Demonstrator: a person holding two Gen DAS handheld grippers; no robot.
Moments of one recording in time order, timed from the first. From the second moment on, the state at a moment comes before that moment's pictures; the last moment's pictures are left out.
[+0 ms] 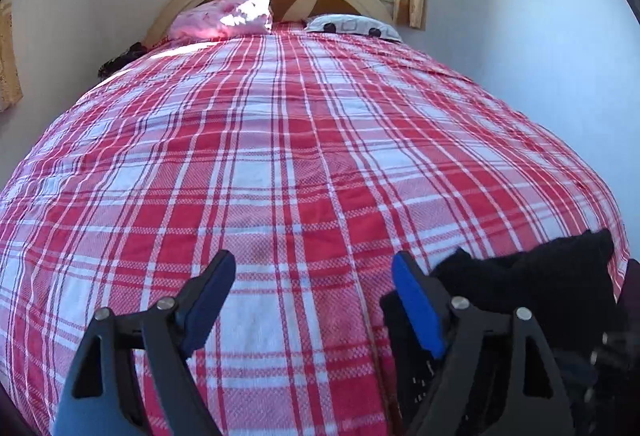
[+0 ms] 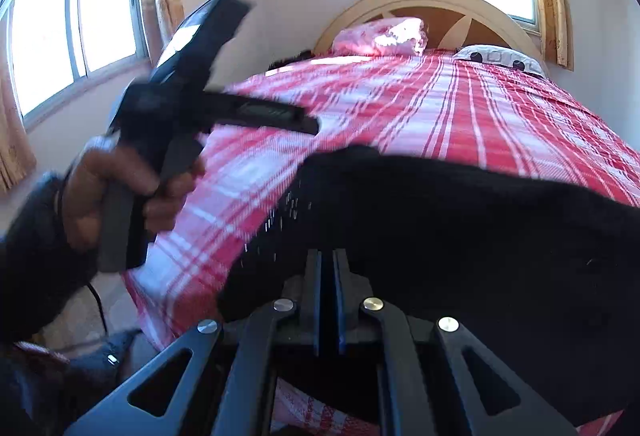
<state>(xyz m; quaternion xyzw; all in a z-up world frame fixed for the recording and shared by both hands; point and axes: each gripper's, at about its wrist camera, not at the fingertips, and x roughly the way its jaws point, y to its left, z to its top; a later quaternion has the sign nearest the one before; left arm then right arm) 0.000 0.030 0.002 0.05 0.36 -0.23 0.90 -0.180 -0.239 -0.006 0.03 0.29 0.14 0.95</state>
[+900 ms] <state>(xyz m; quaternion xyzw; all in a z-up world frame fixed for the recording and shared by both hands) -0.096 -0.012 -0.059 0.10 0.33 -0.33 0.88 0.035 -0.198 -0.006 -0.14 0.57 0.39 0.71</state>
